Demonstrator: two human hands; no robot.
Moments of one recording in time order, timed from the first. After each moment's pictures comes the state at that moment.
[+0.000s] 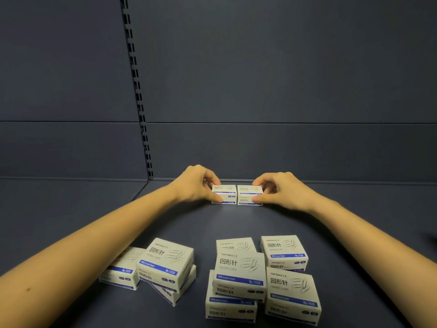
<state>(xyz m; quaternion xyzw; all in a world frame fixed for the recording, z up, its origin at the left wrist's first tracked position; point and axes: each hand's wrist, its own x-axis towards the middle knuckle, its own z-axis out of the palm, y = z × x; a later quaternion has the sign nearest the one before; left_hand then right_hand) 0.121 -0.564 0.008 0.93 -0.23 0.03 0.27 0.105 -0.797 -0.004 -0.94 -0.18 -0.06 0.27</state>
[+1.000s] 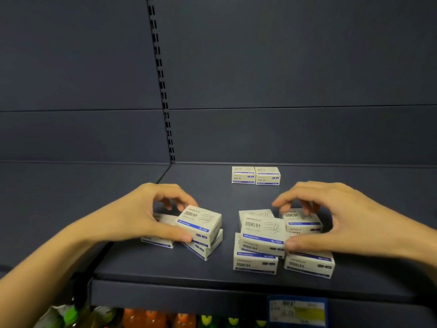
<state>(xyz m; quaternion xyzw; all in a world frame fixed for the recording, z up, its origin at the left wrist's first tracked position) -0.029 -0.469 0.017 0.90 -0.29 -0.02 0.31 -0.049 -0.787 0.025 -0.93 -0.32 -0.07 0.17</state>
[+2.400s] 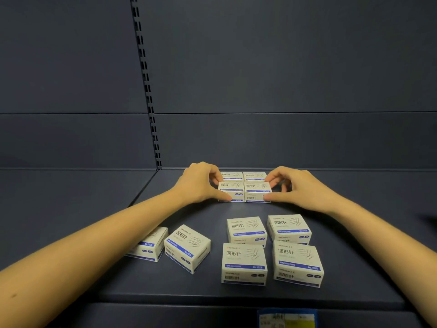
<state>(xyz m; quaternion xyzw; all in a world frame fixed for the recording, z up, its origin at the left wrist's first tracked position) 0.088 -0.559 -0.005 0.94 -0.20 0.09 0.27 0.061 -0.801 -0.011 -0.93 -0.17 -0.08 0.31</state>
